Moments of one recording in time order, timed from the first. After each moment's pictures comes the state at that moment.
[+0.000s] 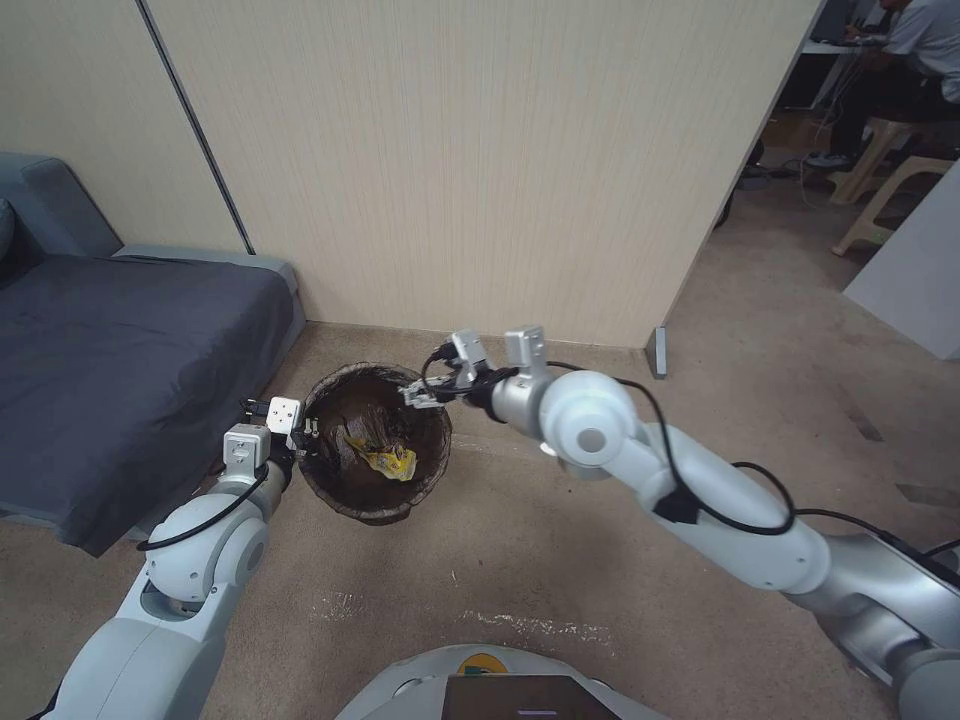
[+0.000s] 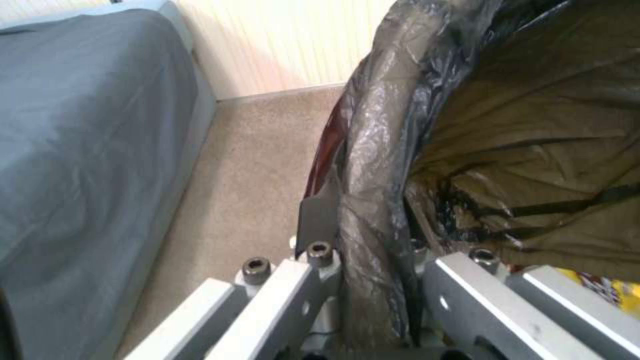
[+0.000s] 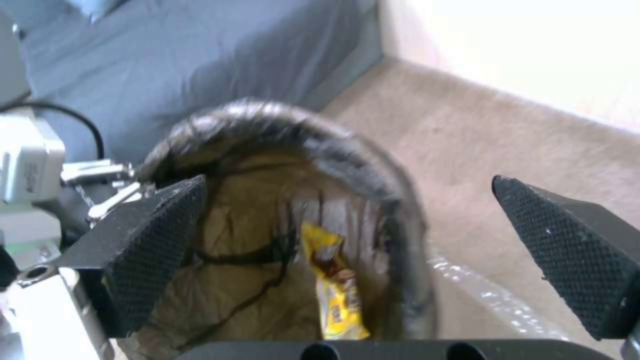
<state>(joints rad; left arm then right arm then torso) 1.41 -1.11 -0.60 -2.25 -0.38 0.74 -0.17 -0.45 0.96 -0.31 2.13 1.42 -0.67 0.58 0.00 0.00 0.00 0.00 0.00</state>
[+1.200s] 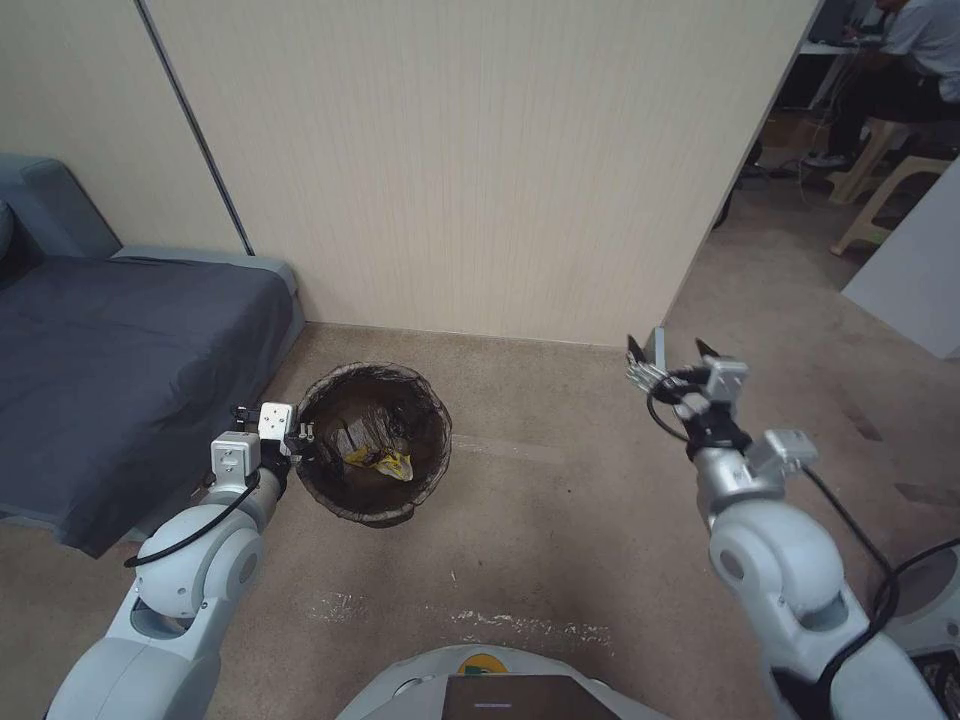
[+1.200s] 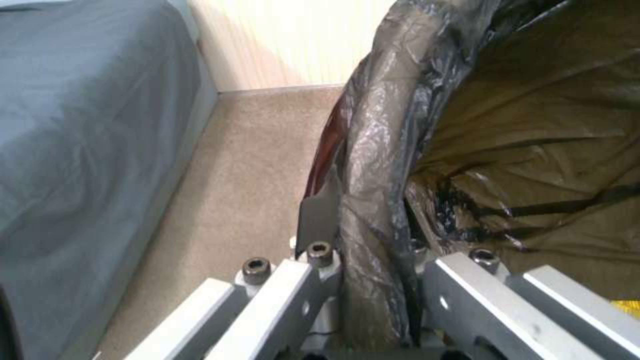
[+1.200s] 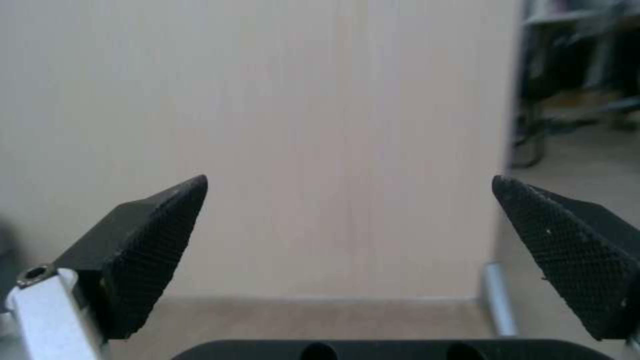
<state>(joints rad) 1.46 -1.16 -0.63 -2.30 -0.42 0.74 -0.20 -1.47 1.22 0.64 2.28 0.41 -0.13 0.21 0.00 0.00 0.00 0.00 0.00</state>
